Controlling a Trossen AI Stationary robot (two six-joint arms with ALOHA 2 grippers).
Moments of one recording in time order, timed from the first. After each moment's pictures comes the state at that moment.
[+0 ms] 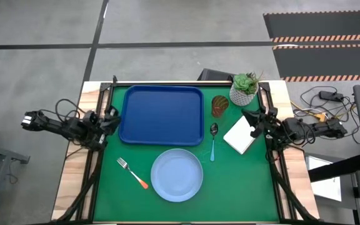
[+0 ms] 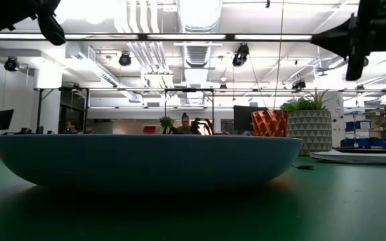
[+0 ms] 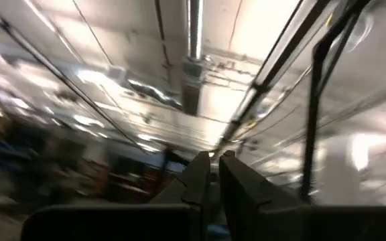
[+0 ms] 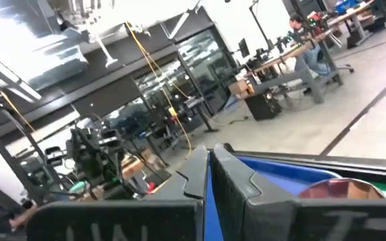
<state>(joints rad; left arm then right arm) -0.24 0.37 0.04 1.00 -0.34 -0.05 0.15 0.18 0.09 0.33 0.65 0.37</state>
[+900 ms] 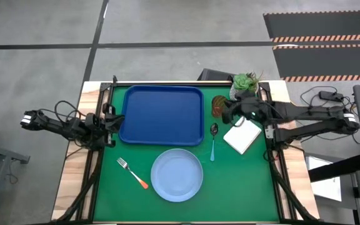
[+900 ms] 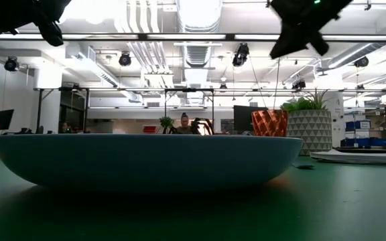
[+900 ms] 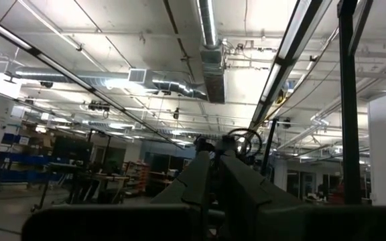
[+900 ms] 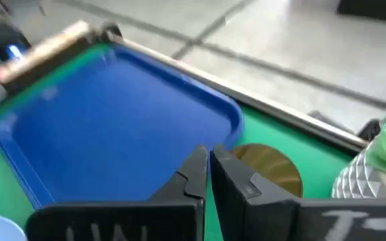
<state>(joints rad) -0.24 0.40 0.04 0.99 -0.41 0.12 -0.14 1.04 0.90 -0.50 0.52 0.53</state>
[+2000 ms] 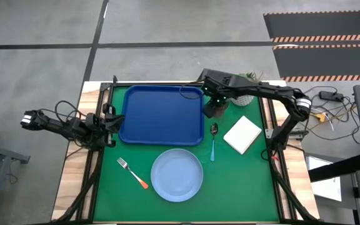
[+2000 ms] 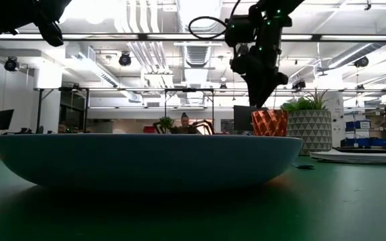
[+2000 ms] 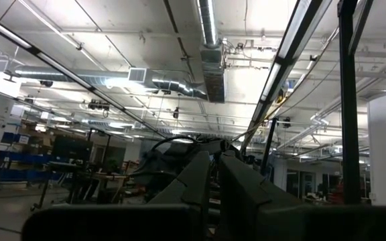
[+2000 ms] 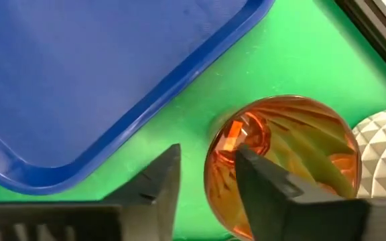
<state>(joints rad) -0.24 0.40 0.04 0.99 -0.41 0.12 -0.44 1.69 1.41 -1.02 0.05 0.31</state>
